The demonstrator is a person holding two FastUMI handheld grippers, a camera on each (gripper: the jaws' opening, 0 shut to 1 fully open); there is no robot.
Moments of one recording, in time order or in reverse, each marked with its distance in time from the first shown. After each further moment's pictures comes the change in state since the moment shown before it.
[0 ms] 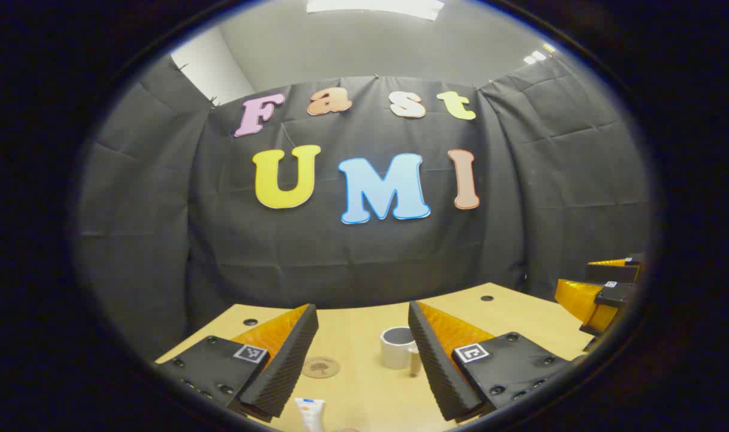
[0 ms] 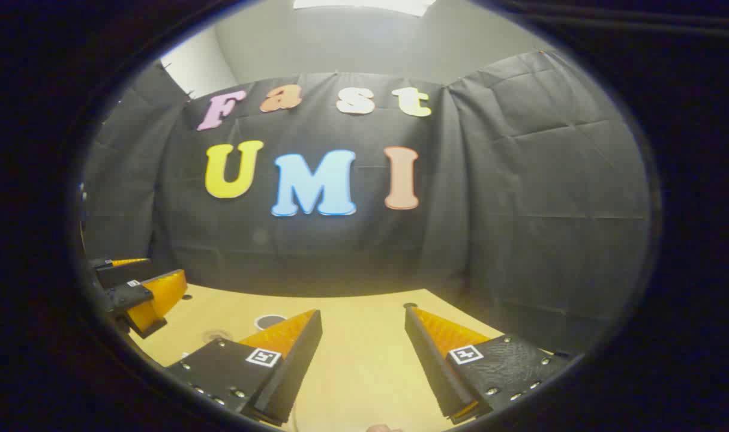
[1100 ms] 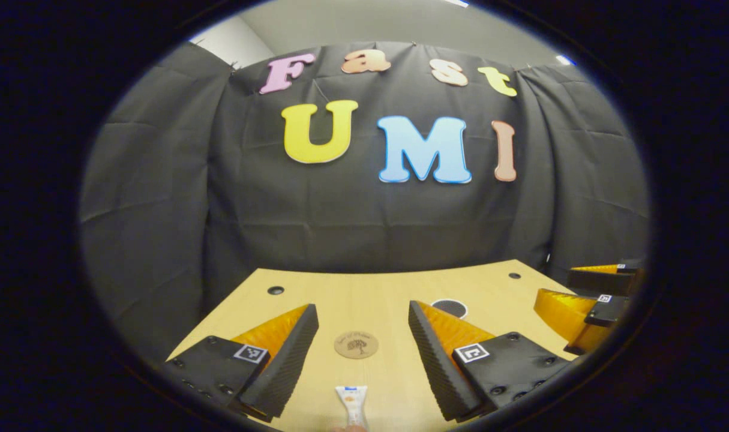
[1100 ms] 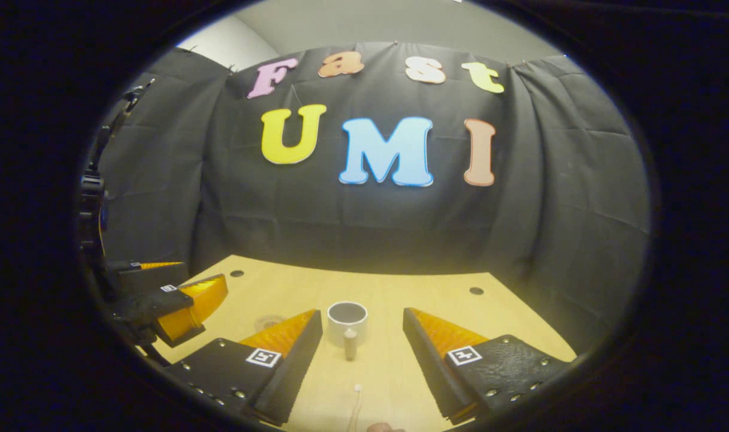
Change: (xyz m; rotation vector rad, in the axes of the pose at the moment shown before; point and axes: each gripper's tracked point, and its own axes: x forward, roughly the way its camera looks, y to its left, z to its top) left arm 0.034 0.075 -0.056 -0.085 0.252 0.057; right arm 0.032 0.100 -0.030 -0.050 0.242 0.212
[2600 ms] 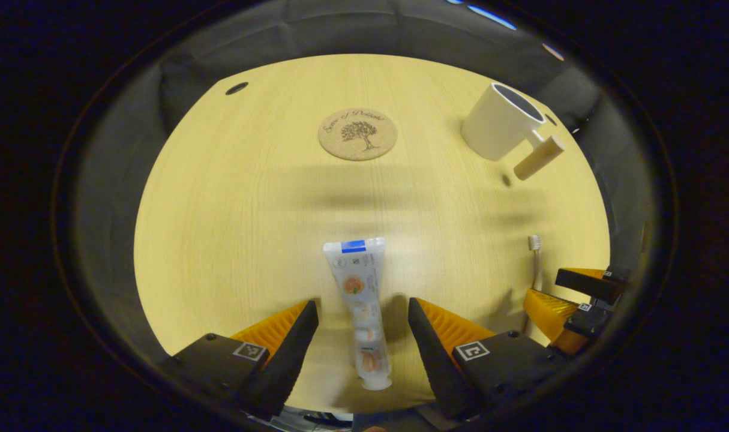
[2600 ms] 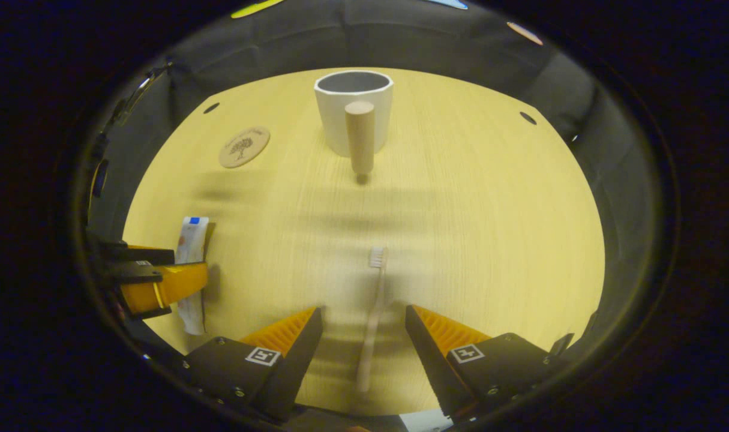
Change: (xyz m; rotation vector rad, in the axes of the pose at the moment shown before) left arm -0.001 0.023 -0.257 -0.082 1.091 -0.016; right arm 0.007 0.015 -0.224 0.001 0.993 0.065
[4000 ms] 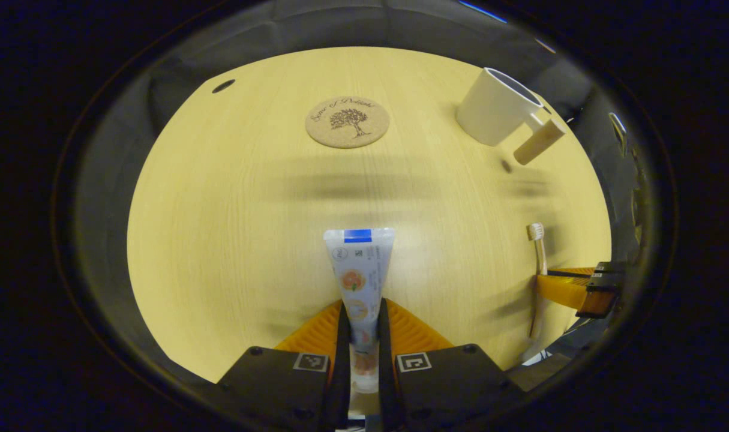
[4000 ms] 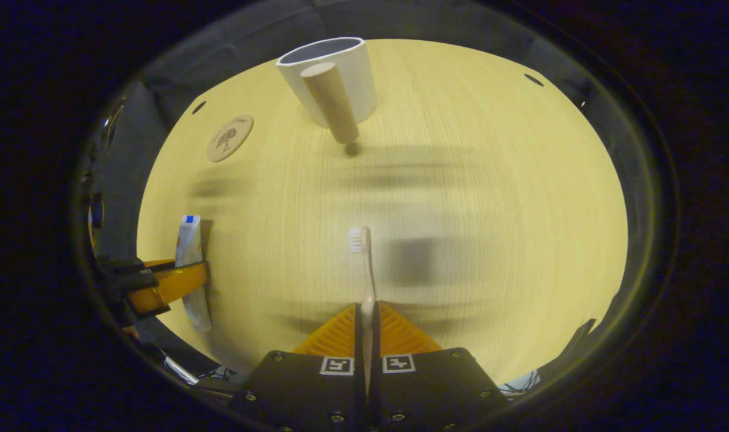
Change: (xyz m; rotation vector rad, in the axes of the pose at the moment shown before) left arm 0.010 0.001 -0.005 0.032 0.001 -0.007; right arm 0.010 0.002 -0.007 0.113 0.103 0.126
